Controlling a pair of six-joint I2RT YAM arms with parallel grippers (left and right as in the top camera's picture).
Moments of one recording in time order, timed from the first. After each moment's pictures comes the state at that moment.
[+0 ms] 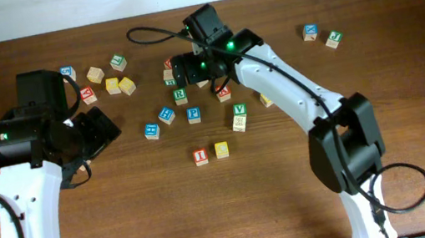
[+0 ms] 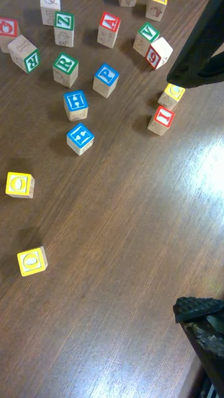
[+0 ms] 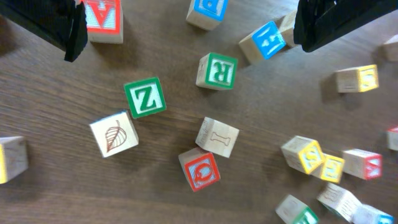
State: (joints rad) left arm 0.00 1.42 1.54 -1.38 -0.03 -0.60; right arm 0.51 2.20 1.93 -0.71 -0.13 0.35
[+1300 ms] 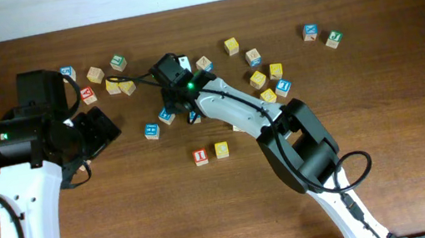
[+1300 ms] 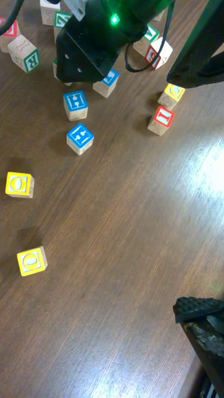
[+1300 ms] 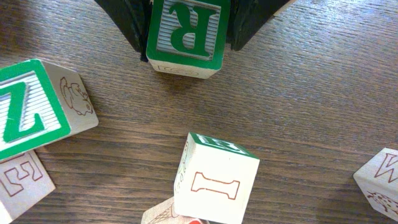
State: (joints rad) left arm 0.00 1.42 1.54 -1.38 -0.03 -0.60; right arm 0.66 2.41 1.93 -0.56 0.12 0.53
